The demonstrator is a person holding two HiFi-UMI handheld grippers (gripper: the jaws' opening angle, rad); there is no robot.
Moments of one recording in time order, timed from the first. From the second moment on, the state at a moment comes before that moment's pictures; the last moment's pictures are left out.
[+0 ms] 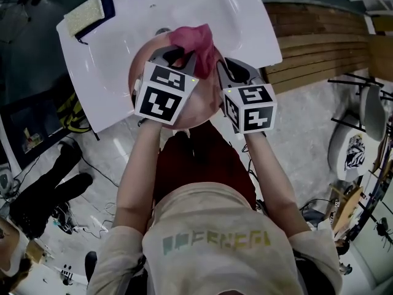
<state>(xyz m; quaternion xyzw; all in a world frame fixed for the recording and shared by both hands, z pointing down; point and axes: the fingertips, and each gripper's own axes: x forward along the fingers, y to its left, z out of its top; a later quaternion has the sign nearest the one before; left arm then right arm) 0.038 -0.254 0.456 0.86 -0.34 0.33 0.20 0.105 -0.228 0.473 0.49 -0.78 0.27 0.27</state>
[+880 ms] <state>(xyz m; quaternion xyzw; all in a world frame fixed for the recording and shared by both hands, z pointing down) -0.081 -0.240 0.450 0.81 -0.42 0.37 0.19 0.096 -0.227 0.472 0.51 -0.77 0.26 0.29</state>
